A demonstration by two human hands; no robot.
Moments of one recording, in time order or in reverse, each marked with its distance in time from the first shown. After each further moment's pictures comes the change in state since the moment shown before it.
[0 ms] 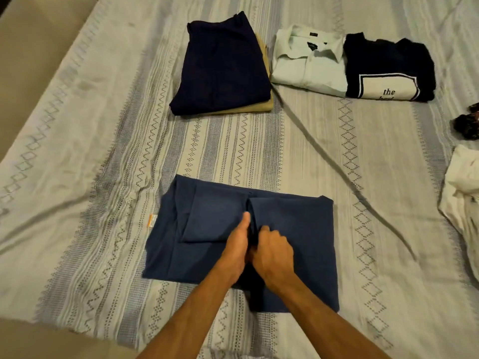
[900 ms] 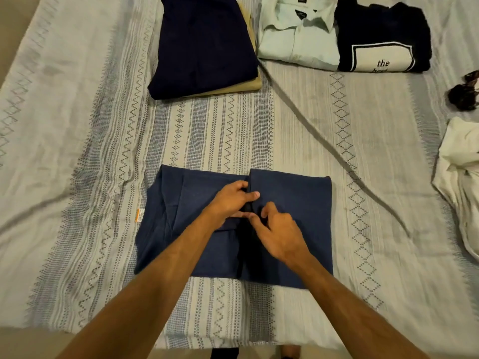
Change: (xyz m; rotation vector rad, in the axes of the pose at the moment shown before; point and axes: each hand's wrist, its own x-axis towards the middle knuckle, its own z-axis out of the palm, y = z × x) left_hand 0.041 0.068 0.006 0.528 -0.208 0.097; right_hand 0.014 0.038 -0.012 0.371 0.078 -0.052
